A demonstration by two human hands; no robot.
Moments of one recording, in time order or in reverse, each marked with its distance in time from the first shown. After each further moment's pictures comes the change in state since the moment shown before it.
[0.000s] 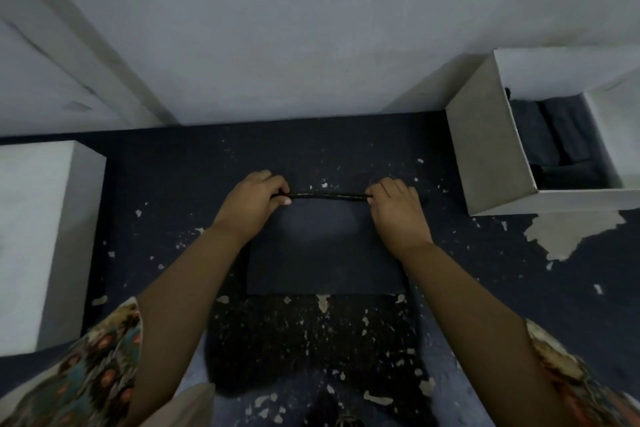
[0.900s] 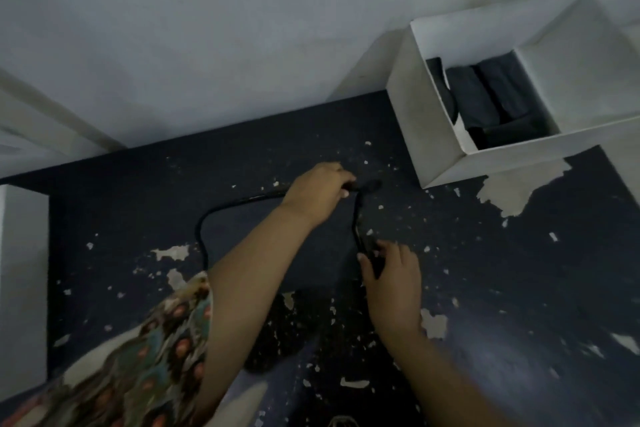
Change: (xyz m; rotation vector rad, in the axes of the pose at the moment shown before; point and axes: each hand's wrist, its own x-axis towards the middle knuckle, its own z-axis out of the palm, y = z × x) left_hand 0.053 0.144 0.058 0.046 -0.258 0.267; right_hand -0.127 -0.018 0.004 0.377 0.170 0.676
